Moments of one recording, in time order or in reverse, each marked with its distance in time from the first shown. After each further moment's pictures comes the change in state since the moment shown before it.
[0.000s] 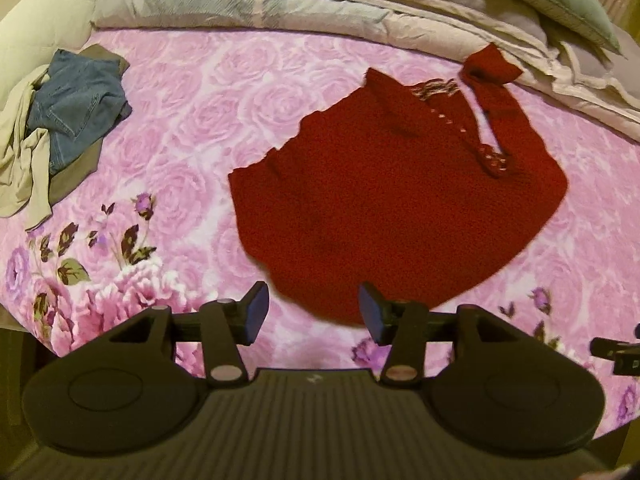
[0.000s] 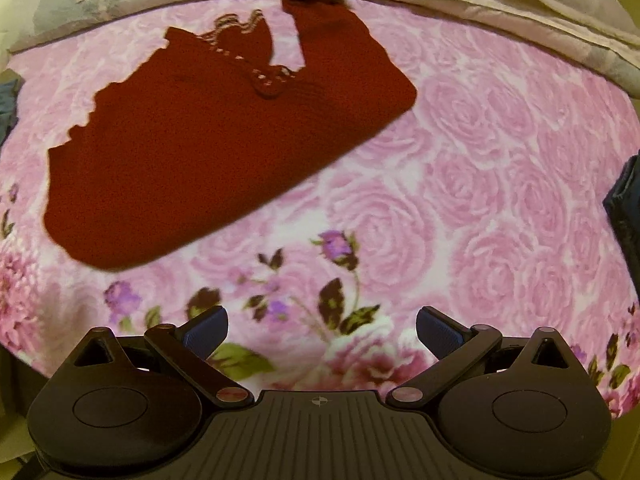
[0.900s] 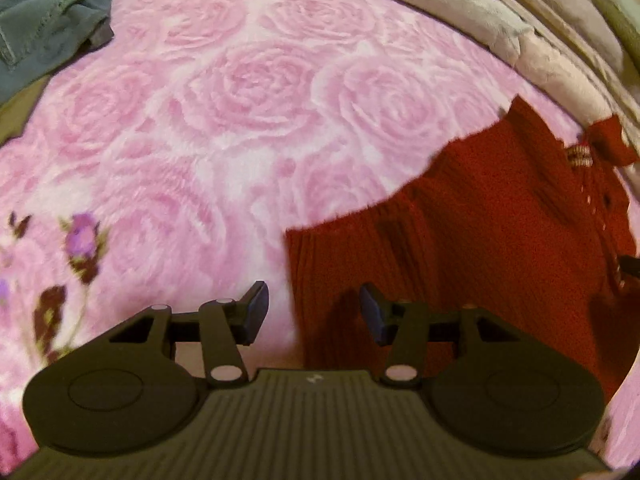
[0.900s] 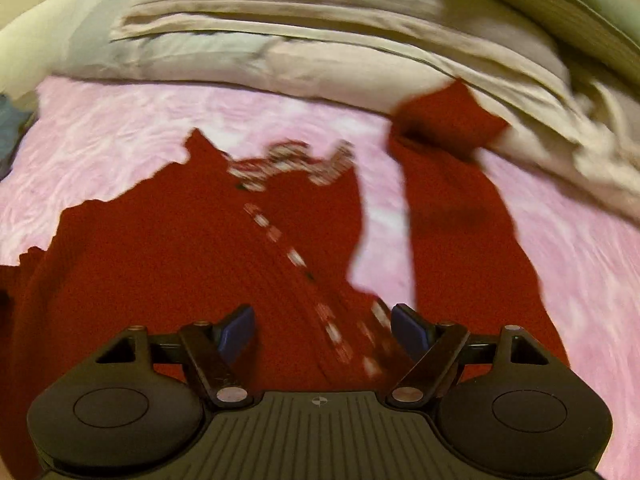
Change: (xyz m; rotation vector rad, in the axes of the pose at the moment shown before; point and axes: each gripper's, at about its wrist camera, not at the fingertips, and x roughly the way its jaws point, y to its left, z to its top) left arm 0.229 0.128 0.069 -0.240 -0.006 -0.143; right arm 0.158 0.074 0.202 -0.267 -0.336 0.117
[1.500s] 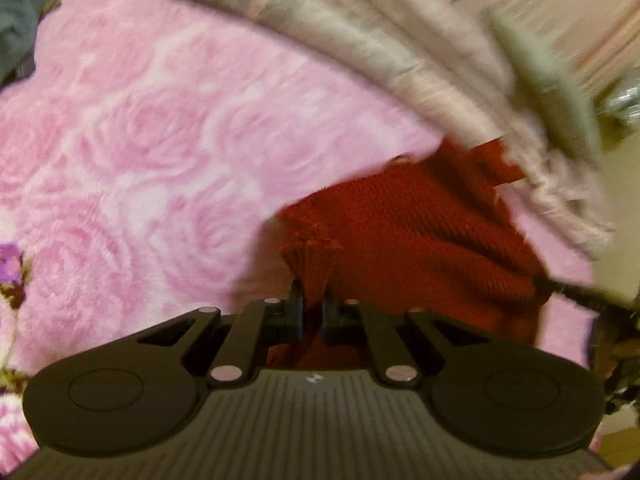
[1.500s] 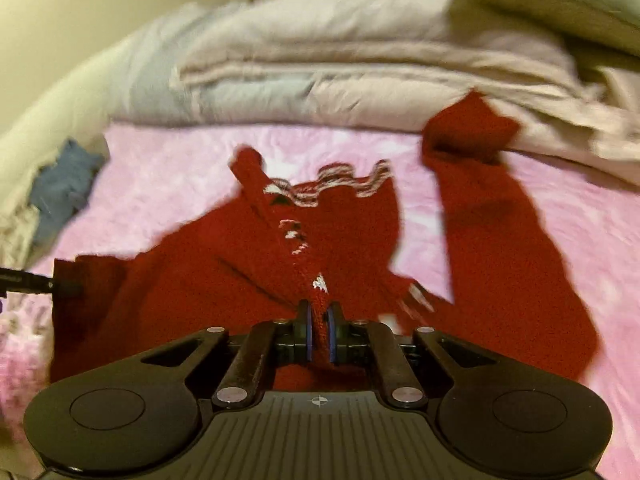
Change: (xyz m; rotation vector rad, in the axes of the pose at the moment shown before) left arm -0.070 -0.012 -0.019 0.070 -0.142 -0.366; right arm -0.078 -0.025 -0.047 0.113 -0.104 0.223
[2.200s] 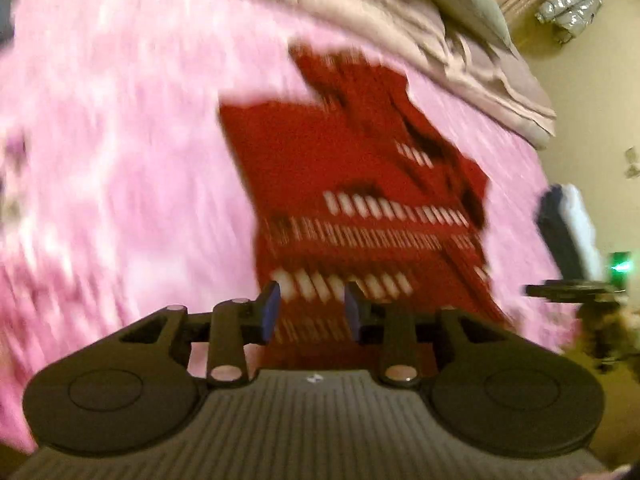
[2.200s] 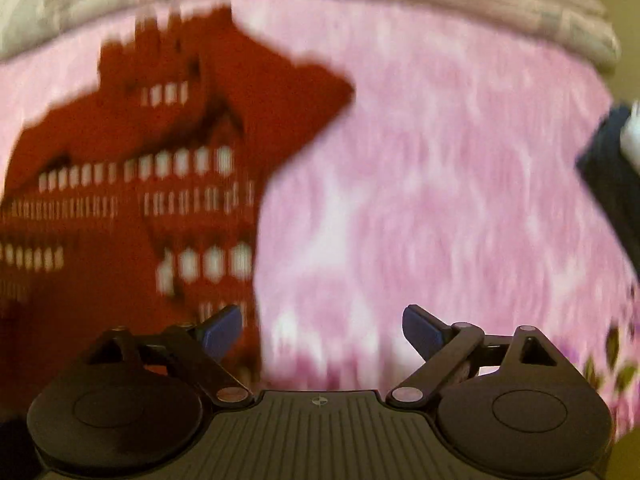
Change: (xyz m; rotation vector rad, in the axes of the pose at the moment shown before) left arm -0.057 -0.076 -0.102 0.210 0.177 -0.028; right arm -0.144 -0.048 -0.153 0.157 0.213 -0.413
